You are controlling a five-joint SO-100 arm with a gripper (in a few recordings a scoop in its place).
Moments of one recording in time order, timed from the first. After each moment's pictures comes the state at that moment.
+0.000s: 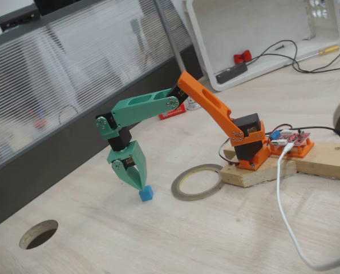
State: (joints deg) arm 52.7 62.1 62.9 93.4 82.6
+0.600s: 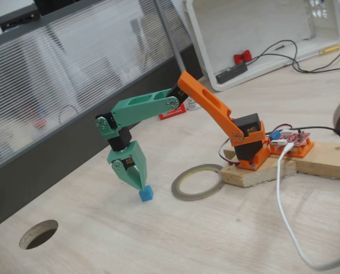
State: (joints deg) arm 52.7 62.1 62.9 93.4 82.6
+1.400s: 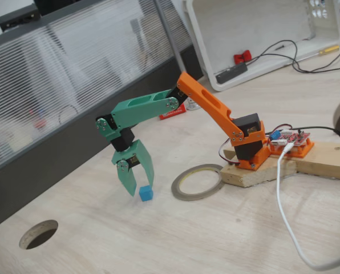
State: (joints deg) arm 52.6 61.5 62.9 101.9 82.3
